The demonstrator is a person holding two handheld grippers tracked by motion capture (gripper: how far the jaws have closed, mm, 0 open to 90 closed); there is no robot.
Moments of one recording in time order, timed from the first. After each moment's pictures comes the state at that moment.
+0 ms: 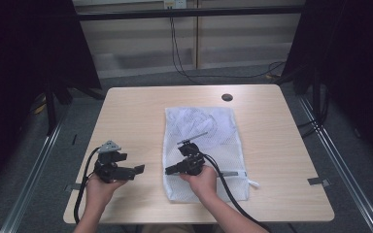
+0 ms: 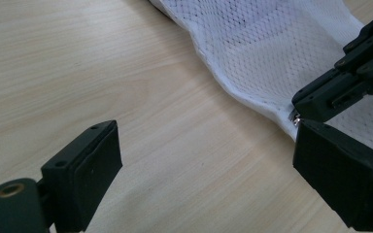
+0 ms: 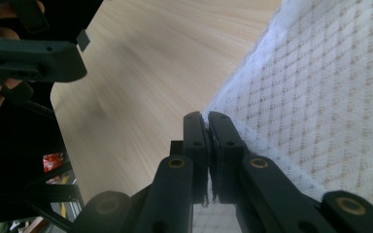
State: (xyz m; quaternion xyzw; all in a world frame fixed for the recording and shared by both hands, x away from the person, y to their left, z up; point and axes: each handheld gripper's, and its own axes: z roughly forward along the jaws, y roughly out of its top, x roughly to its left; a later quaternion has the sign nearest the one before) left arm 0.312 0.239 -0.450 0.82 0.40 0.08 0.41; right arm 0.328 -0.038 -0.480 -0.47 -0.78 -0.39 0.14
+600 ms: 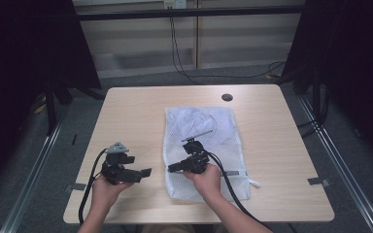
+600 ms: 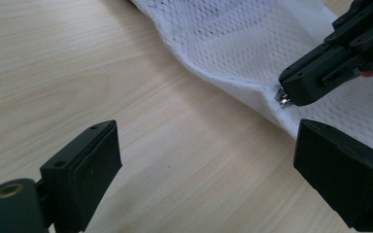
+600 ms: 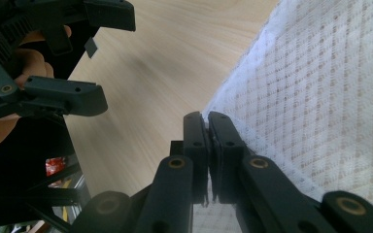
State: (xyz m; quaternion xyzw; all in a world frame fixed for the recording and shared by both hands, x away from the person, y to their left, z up) left arm 0.311 0.221 -0.456 0.82 0.39 0.04 0.41; right arm 0.327 -0.049 -0.469 -0.47 -0.77 -0.40 0.14
